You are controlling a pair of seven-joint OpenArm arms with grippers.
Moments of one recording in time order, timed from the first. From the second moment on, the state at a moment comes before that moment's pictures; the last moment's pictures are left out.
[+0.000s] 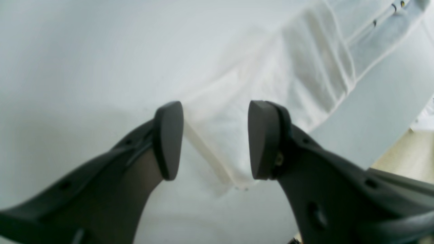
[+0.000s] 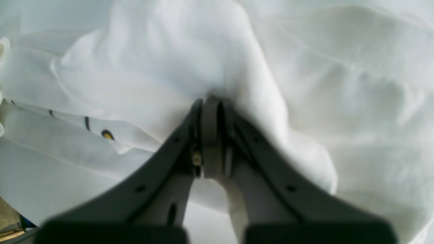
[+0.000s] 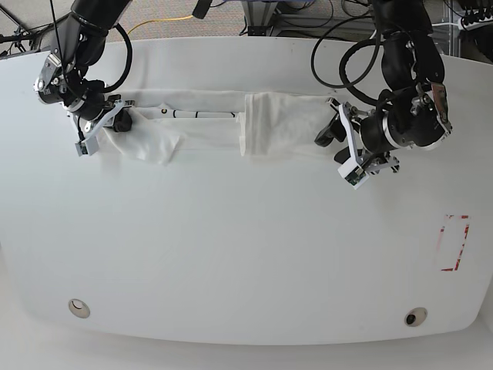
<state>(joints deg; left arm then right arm) 2.0 -8.6 -9.3 111.8 -37.0 -42.8 83.0 -6.5 9.6 35.8 89.2 33.0 41.1 -68.1</state>
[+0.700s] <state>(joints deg) 5.3 -8.7 -8.9 94.2 -36.8 -42.8 72.5 4.7 14.0 54.9 91.8 42.5 41.0 -83.6</state>
